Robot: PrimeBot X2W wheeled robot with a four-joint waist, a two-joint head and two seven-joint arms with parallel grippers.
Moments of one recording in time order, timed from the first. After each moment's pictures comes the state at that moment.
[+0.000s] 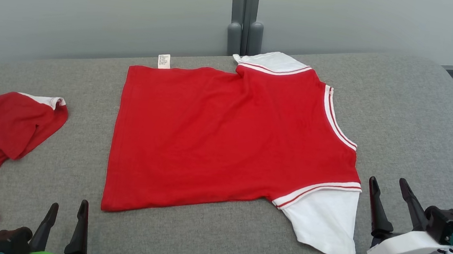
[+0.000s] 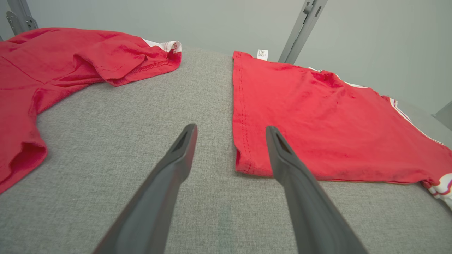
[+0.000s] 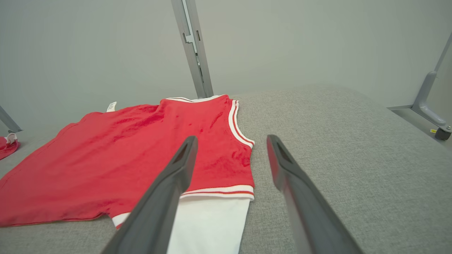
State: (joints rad) left arm 0.10 0.07 -0.03 0.29 -0.45 -0.11 -0.25; right arm 0.03 -0.13 0.12 0.23 0.27 0.04 -0.25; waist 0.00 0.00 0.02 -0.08
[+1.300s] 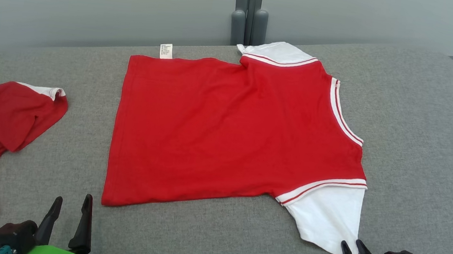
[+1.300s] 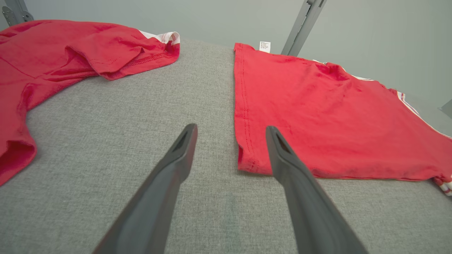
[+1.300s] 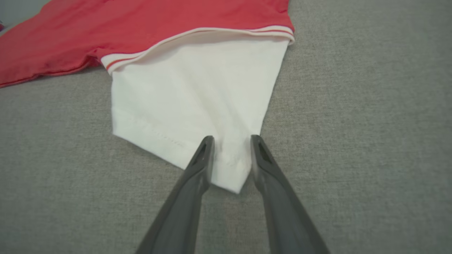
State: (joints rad) left arm 0.07 0.05 -0.02 0.31 -0.41 -0.12 -0.25; right arm 0.08 -0.10 0.21 0.50 0.19 0.10 -0.25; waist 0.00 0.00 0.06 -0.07
